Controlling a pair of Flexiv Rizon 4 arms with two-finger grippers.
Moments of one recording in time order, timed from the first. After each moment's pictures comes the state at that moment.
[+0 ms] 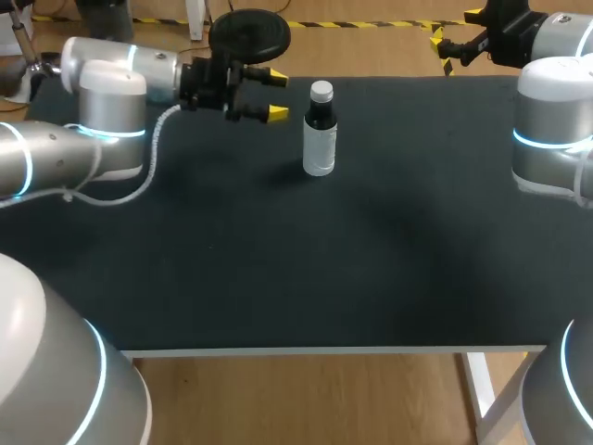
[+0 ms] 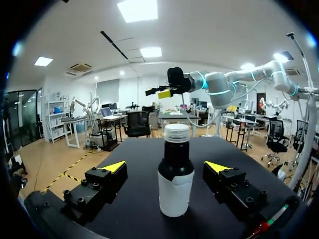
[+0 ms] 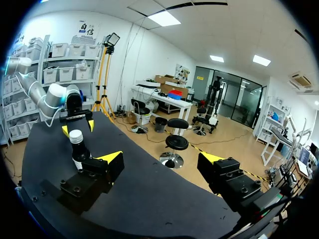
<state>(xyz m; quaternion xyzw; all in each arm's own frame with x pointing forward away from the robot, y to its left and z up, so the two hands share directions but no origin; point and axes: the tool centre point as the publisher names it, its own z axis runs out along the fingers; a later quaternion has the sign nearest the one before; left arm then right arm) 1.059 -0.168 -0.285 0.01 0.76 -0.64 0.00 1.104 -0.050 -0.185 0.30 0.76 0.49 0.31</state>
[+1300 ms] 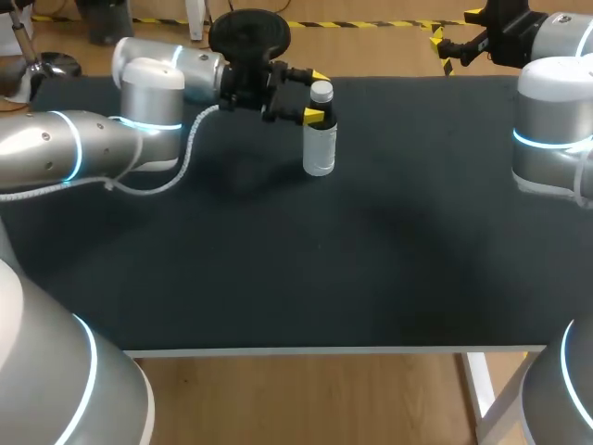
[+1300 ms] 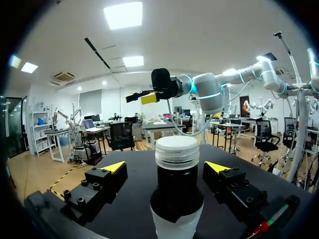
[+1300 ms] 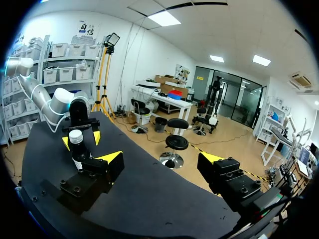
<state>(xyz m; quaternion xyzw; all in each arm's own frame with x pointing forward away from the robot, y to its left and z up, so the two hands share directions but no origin) 1.051 -0.238 -0.284 0.08 0.73 -0.68 -0.04 1.104 -0.050 -0.184 0.30 0.76 0.49 0.31</state>
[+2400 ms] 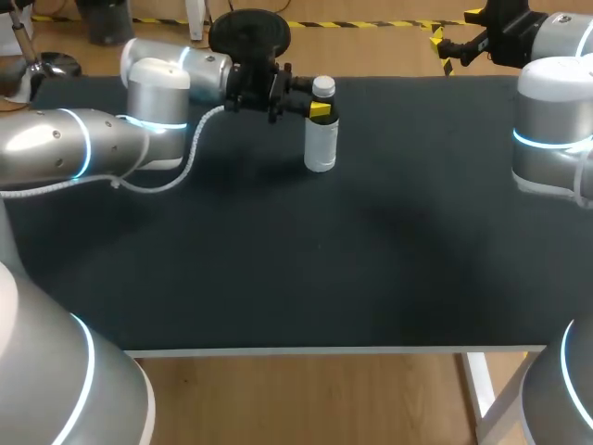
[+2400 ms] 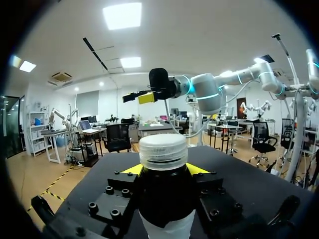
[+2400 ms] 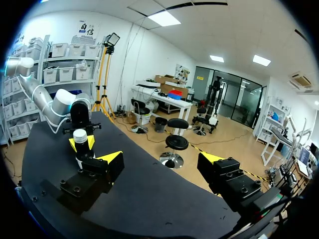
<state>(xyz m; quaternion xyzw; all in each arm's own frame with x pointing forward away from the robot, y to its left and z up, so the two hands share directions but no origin) 1.050 -0.248 -0.286 0.09 0.72 -0.68 -0.05 1.104 -0.050 -0.184 0.30 0.76 0.49 0.31</state>
